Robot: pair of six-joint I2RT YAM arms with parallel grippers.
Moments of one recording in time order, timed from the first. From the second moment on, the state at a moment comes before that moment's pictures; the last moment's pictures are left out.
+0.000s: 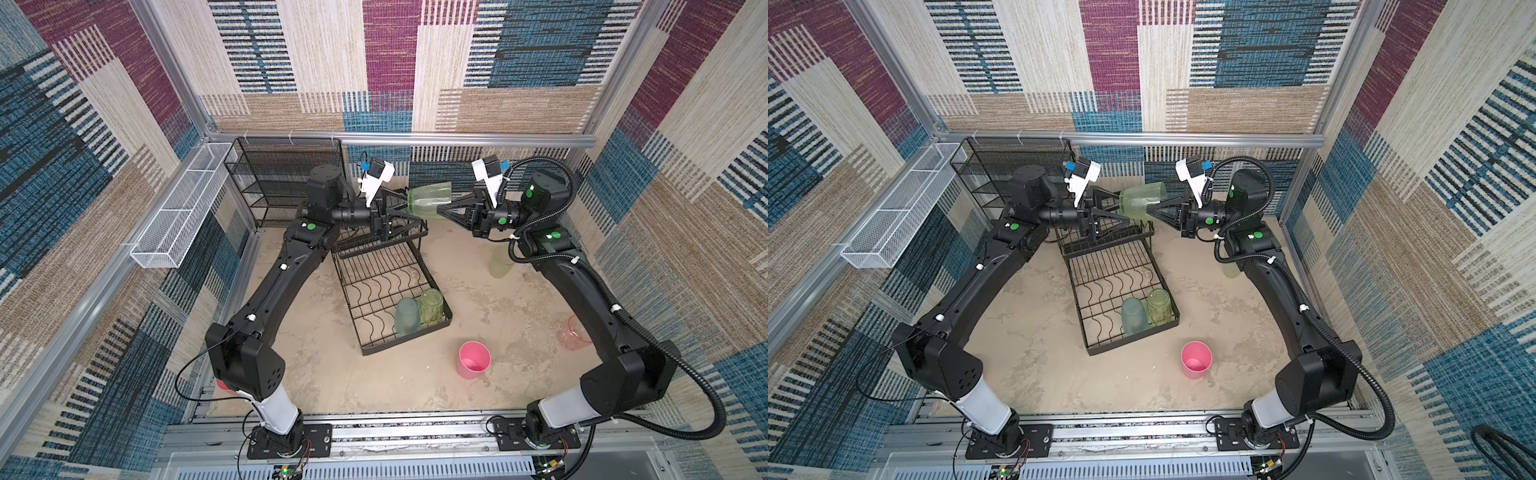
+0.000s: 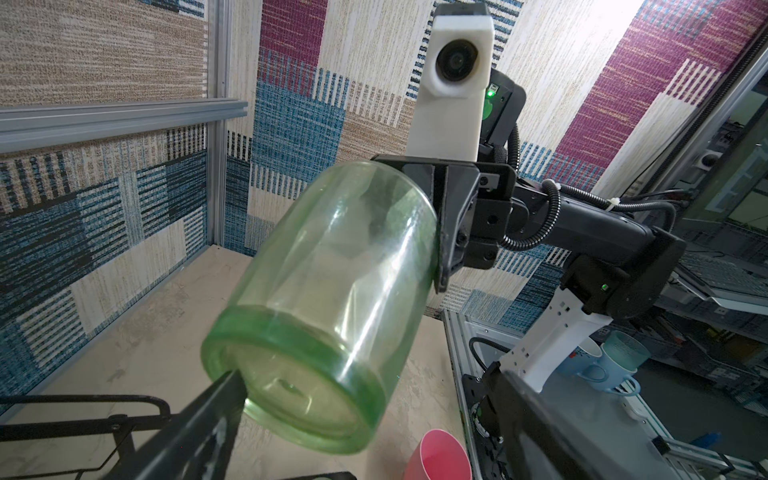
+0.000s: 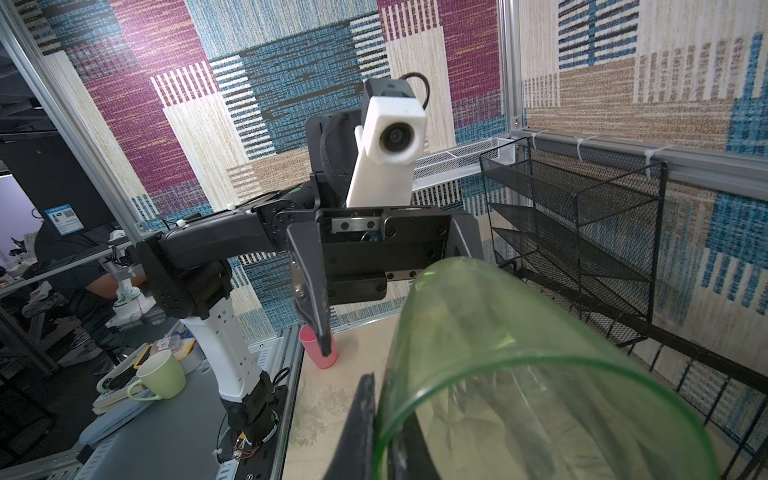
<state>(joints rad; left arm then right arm) -0.38 1.70 1.79 -0.19 1.11 -0.16 0.25 1.50 1.56 0.05 -1.22 0.33</state>
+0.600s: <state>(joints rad) -0.35 1.69 1.84 -0.34 1.10 -0.03 0.27 1.47 1.56 0.02 -1.24 0.32</state>
